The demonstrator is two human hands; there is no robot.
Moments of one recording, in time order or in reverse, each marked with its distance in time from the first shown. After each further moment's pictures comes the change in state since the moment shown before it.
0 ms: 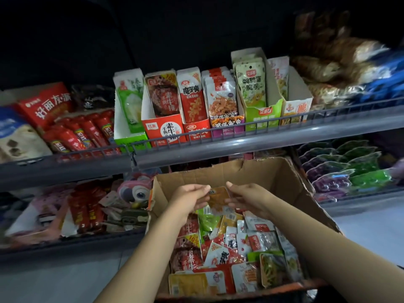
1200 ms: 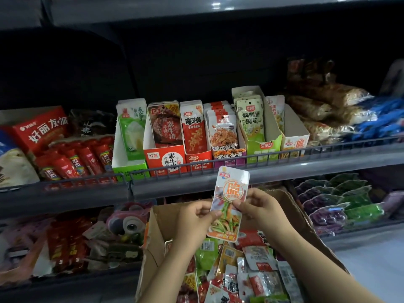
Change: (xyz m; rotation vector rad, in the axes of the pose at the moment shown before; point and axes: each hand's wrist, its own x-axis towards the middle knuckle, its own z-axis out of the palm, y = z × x) left_hand -0.016 0.028 0.011 0.255 0.051 0.496; right_hand -0.049 -0.050 0.015 -0.106 0.219 -0.497
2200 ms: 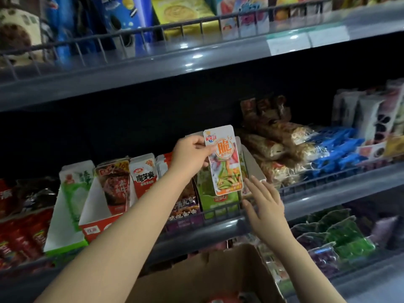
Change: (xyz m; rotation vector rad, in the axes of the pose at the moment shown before) left_hand 0.171 0.204 0.086 0.141 0.005 0.271; right_hand 0.093 -0.034 -0.123 -0.848 0.388 -0.450
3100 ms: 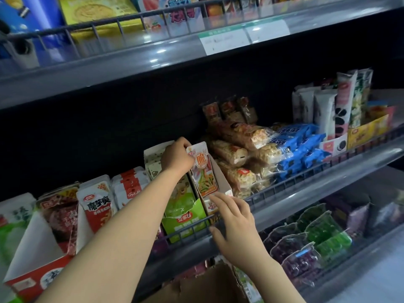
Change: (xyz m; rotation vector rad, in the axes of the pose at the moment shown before) left_hand 0.095 -0.031 0.086 0.575 0.025 0.108; right_hand 0.003 0.015 -0.004 -0.031 -0.146 -0.025
